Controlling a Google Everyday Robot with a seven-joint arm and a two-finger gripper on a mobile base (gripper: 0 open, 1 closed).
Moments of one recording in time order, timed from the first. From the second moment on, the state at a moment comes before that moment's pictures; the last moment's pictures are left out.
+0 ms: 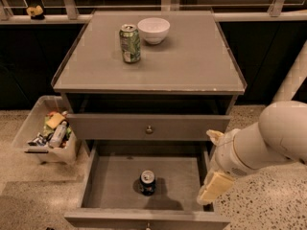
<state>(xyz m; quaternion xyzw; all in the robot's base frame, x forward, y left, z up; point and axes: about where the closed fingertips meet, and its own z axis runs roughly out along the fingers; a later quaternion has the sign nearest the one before) 0.404 -0.155 0.737 -0.57 0.78 0.07 0.23</state>
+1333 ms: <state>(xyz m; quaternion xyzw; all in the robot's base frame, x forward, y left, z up) 0.481 -0.172 0.702 -0.57 0.80 -0.04 0.18</state>
